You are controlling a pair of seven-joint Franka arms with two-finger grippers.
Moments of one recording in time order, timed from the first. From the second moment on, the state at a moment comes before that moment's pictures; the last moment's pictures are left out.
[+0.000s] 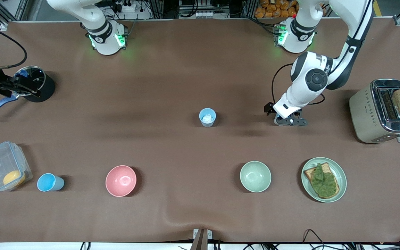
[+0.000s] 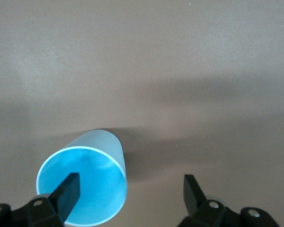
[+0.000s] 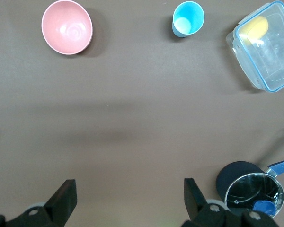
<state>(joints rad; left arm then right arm) -0.09 0.20 -0.27 -2.33 -0.03 2.48 -0.23 0.35 -0.01 -0.39 -1.63 0.01 1.56 -0.03</state>
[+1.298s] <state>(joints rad) -0.07 0.13 -0.31 -2.22 0.12 2.40 -0.23 0.35 -0.01 -0.39 -1.63 0.01 1.56 -0.03</state>
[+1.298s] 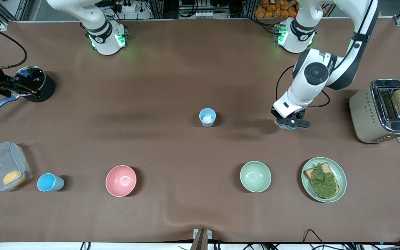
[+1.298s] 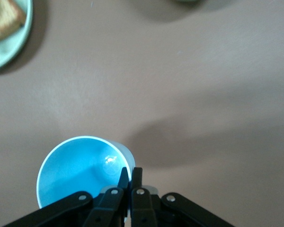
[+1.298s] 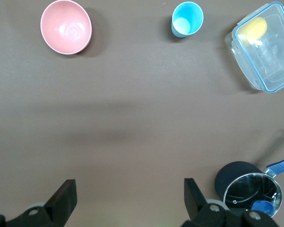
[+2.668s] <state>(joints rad) -0.26 0.26 -0.43 -1.76 0.00 2.10 -0.46 0.35 -0.01 -0.39 -1.63 0.01 1.56 -0.03</state>
